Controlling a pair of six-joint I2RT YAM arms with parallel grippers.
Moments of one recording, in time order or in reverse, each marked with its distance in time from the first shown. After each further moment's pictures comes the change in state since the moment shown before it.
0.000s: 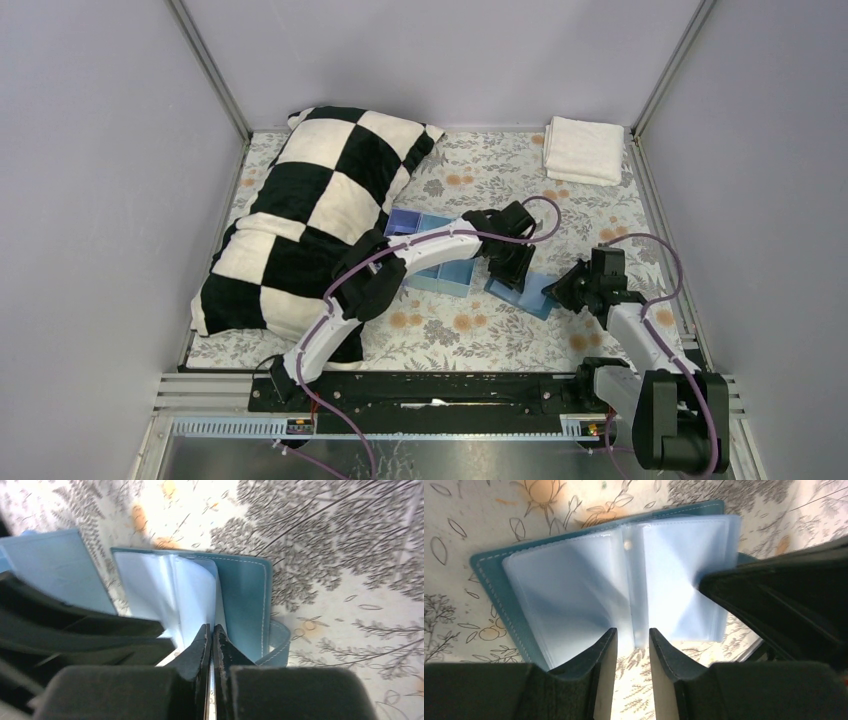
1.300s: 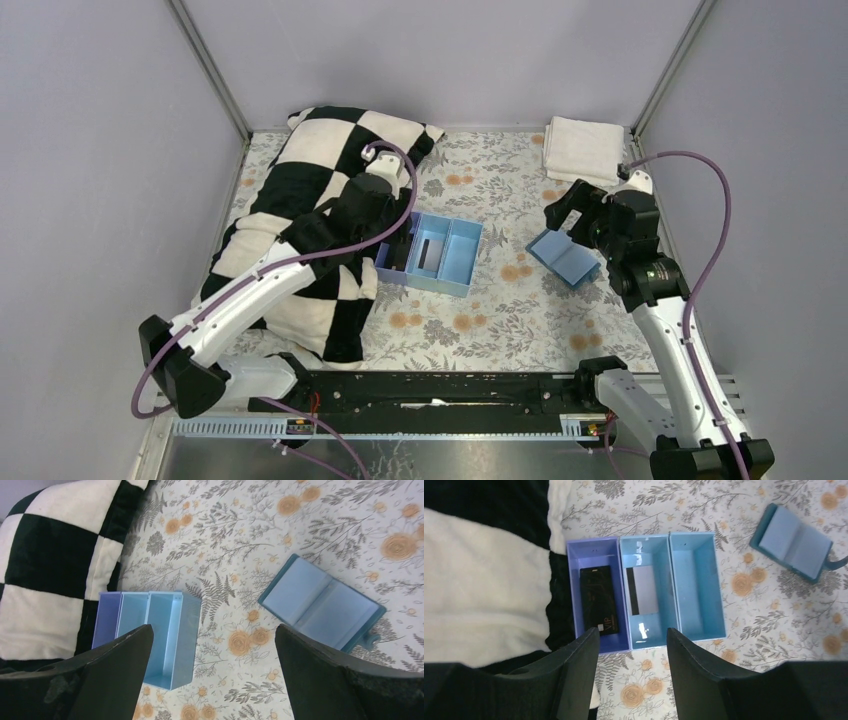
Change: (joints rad) left arm 0.217 -1.072 -0.645 0.003 -0.576 0.157; right arm 0.190 -0.131 0.581 -0.267 0.280 -0.247
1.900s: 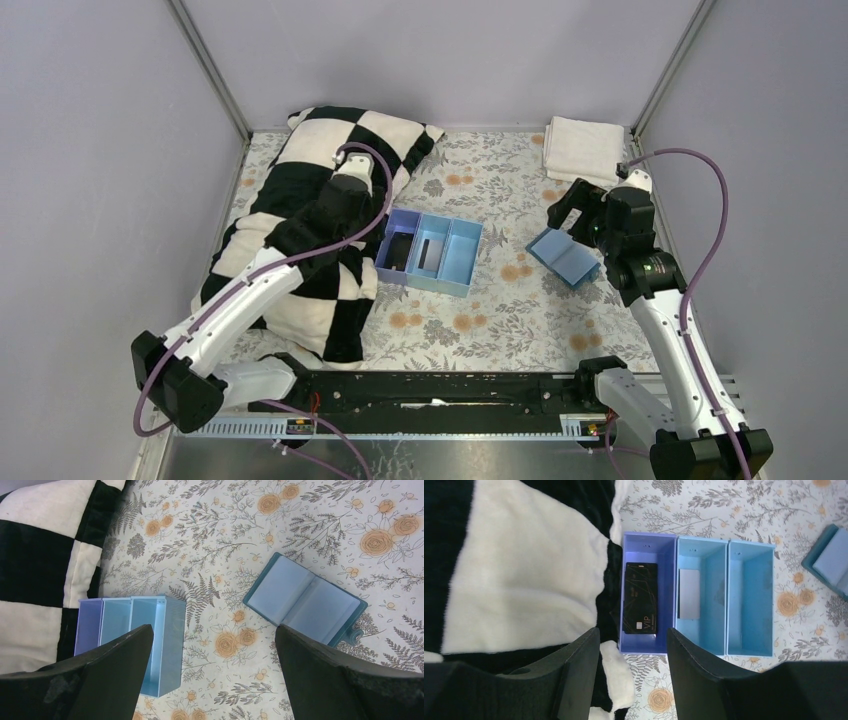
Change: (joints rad) left arm 0.130 -0.078 -0.126 0.013 -0.034 0.002; right arm 0.000 0.037 0.017 -0.018 0.076 -0.015
